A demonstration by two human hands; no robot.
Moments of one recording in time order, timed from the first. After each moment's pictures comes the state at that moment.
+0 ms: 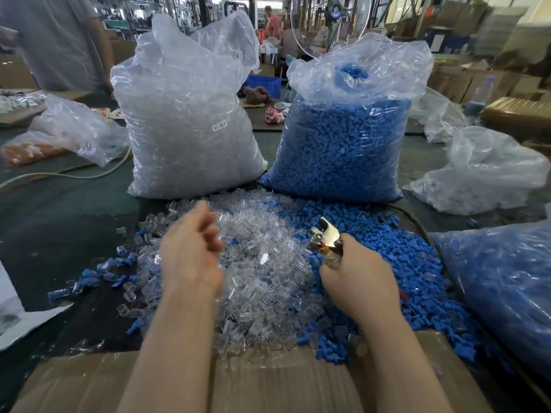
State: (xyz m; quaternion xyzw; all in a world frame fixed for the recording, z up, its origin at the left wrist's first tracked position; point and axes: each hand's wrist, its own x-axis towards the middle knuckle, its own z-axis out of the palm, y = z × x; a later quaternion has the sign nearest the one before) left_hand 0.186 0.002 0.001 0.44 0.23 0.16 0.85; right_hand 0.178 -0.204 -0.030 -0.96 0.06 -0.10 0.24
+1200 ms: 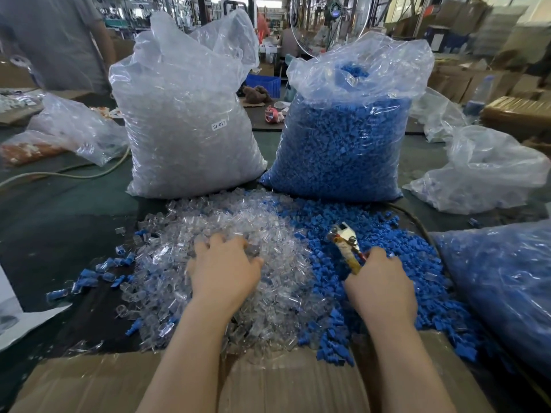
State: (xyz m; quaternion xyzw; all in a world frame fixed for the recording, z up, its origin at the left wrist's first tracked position) left_hand 0.189 -0.018 -0.020 0.98 0.09 -0.03 0.18; right_hand 0.178 -0.219 -0.038 -0.95 0.26 -0.01 0.18
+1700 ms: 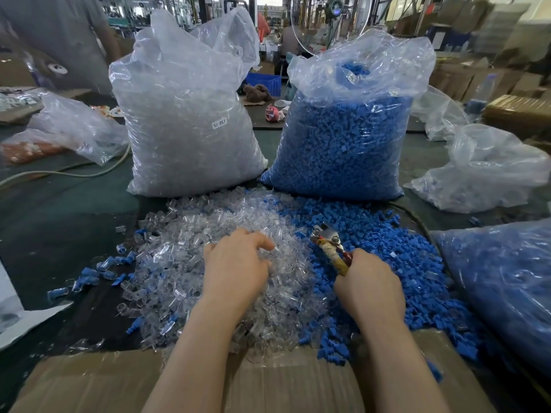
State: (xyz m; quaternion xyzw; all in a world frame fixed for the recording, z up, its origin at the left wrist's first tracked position) left_hand 0.188 -0.028 -0.025 0.97 0.02 0.05 0.24; right_hand 0.178 -0.208 -0.042 -0.97 0.17 -0.03 0.17
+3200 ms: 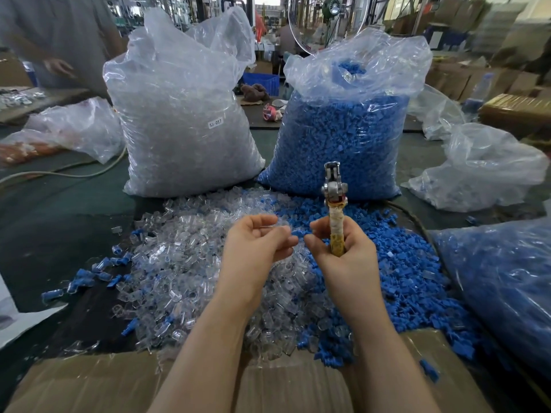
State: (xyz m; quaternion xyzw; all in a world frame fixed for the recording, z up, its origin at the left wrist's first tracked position) left_hand 0.187 -0.053 -0.012 0.61 0.06 0.02 0.79; right_hand 0.174 -0.187 -0.030 -0.74 -0.05 -0.17 0.65
